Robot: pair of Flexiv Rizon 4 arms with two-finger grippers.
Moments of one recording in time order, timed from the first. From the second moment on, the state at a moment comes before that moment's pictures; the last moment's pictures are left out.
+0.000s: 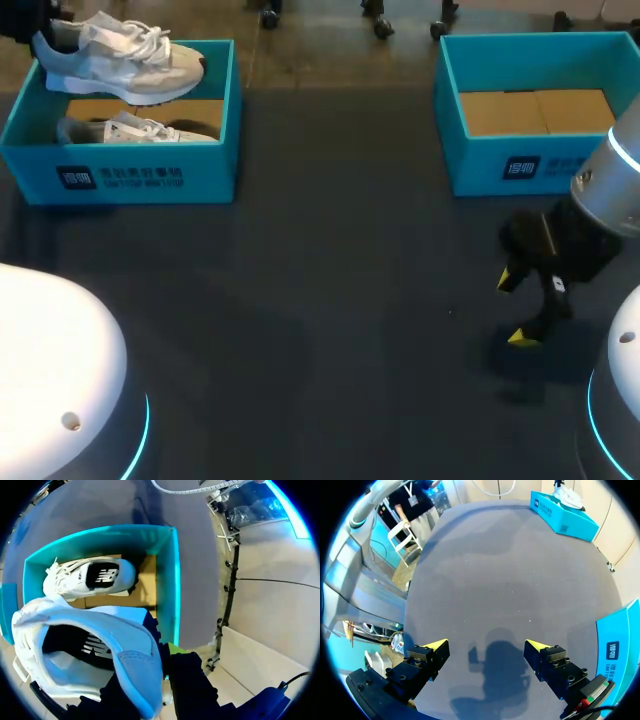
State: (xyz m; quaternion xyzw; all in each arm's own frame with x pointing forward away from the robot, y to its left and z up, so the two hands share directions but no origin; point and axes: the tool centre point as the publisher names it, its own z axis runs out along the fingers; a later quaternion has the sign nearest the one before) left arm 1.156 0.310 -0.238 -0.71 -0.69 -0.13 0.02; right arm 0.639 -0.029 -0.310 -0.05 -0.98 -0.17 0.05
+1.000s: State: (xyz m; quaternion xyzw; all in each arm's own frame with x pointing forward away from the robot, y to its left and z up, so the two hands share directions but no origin) left arm 1.195 0.324 -0.250 -0.68 -0.72 -0.13 0.06; right arm 0.639 -0.029 -0.310 -0.05 -0.98 -0.17 0.05
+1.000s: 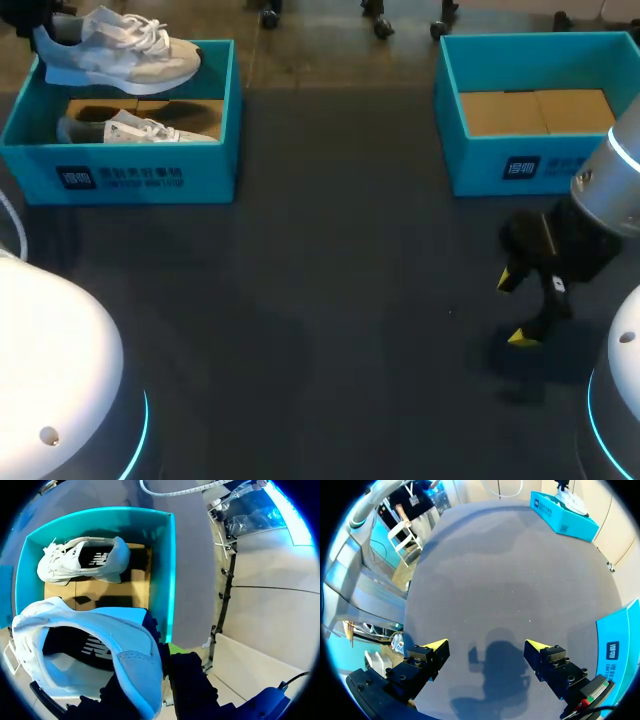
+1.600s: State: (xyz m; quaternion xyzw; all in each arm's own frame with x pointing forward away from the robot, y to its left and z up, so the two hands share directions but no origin) left arm 1.198 0.316 -0.282 -0.68 -0.72 -0.13 0.06; right arm 0.639 -0.029 -0.310 -0.05 -0.98 -0.17 0.05
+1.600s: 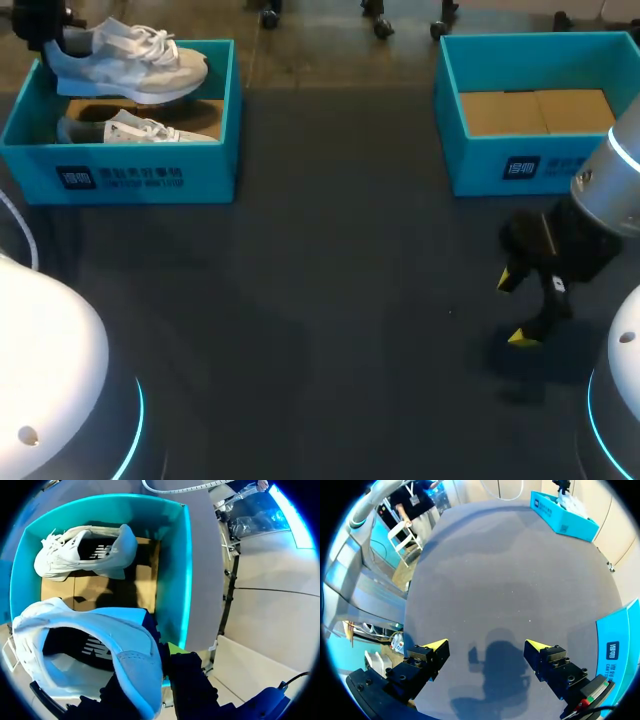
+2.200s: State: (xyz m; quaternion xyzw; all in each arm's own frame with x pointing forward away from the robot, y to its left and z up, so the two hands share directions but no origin) left arm 1.184 0.314 -0.314 -0.68 -0.72 -0.10 0.06; right arm 0.639 -0.029 -0.310 -0.05 -0.98 -0.17 0.05
